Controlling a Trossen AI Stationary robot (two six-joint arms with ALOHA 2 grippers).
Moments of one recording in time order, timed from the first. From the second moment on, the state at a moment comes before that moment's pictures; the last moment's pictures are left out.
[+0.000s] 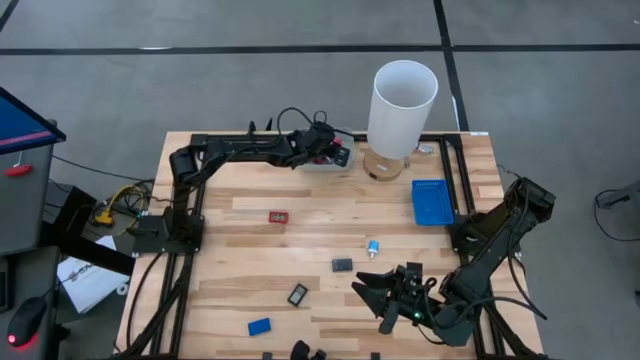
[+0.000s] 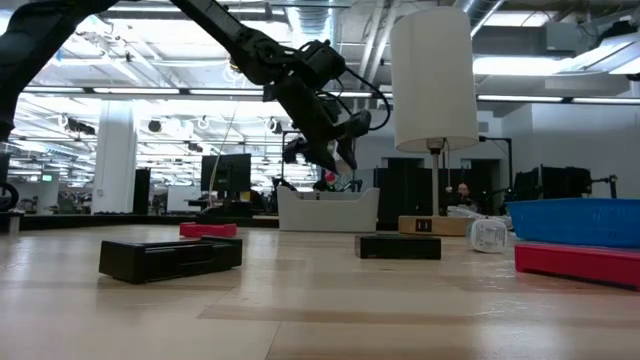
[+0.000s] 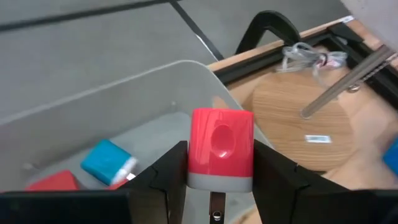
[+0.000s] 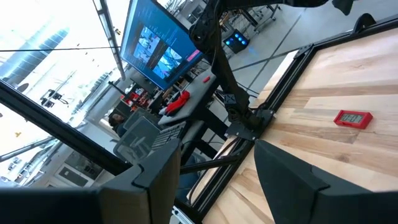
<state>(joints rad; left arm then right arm) 0.41 2.01 1.45 -0.08 -0.34 -0.51 0.87 1.63 1.25 0.24 1.29 1.00</state>
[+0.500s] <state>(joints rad) 0.43 2.03 1.45 -0.08 -0.37 -0.41 0.87 1.63 1.25 0.23 1.29 1.02</state>
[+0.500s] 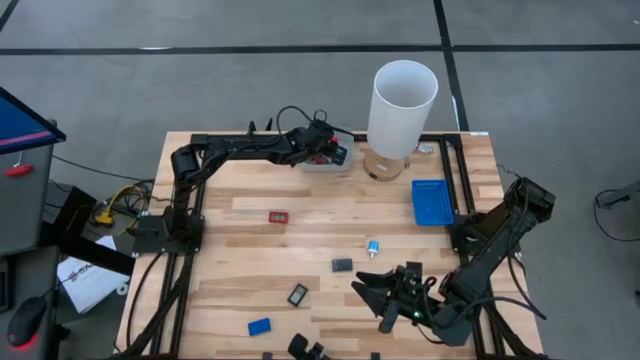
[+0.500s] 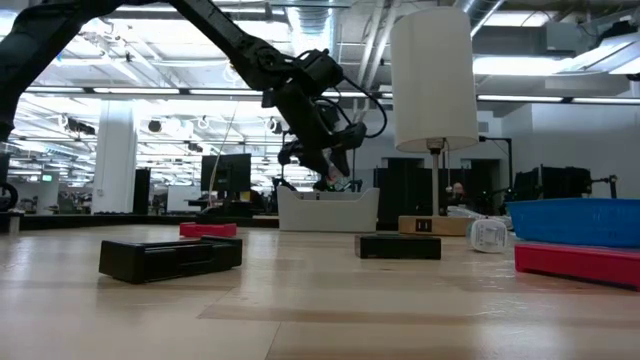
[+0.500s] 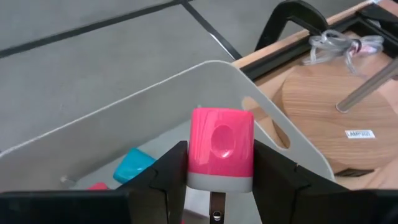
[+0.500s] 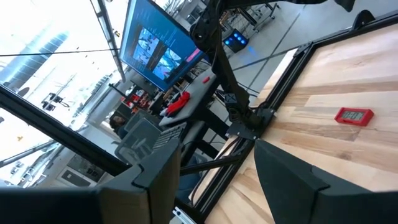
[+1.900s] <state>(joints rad) 0.38 1.90 1.41 -0.32 -0.36 -0.24 0.85 1.63 1.26 0.12 1.35 1.14</state>
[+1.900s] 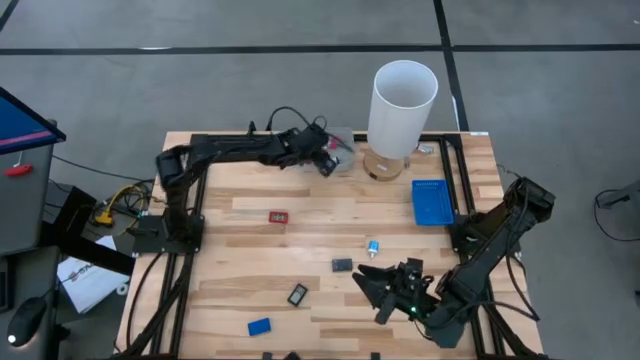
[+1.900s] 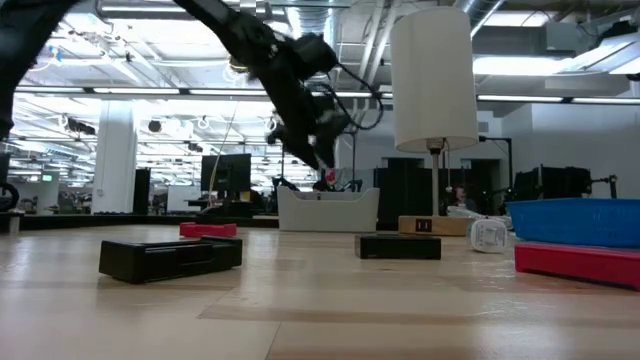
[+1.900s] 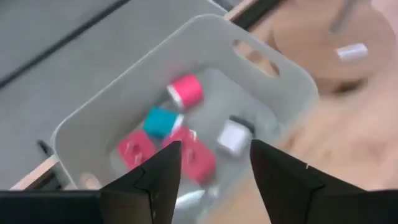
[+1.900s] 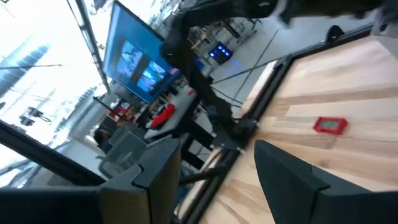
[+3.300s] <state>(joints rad) -0.66 0.91 0.70 0.18 -0.88 -0.27 0.25 1.50 1.26 -1.16 0.32 1.78</state>
